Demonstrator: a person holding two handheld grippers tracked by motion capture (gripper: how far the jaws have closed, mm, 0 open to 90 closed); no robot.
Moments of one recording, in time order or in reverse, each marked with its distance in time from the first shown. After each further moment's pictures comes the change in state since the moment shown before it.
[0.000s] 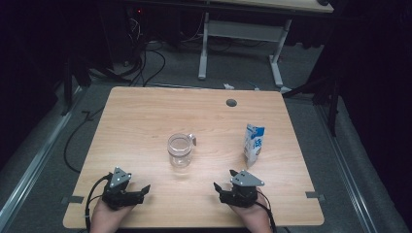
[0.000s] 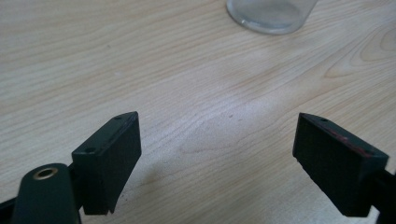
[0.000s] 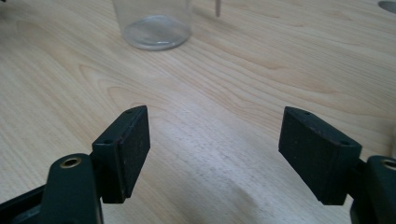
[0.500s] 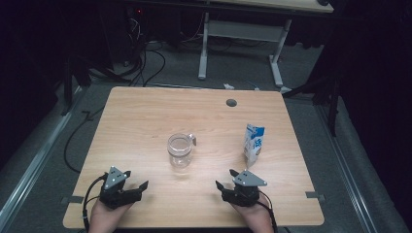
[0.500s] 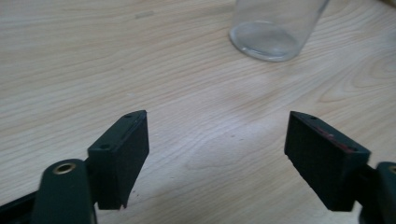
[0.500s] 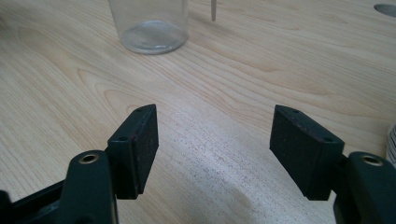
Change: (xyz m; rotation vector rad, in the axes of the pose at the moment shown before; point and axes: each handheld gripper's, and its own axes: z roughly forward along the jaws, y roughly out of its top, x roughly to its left) left arm -0.001 0.004 -0.004 -0.094 -0.019 -0.025; right arm -0.002 -0.002 -0.001 -0.016 0.007 0.000
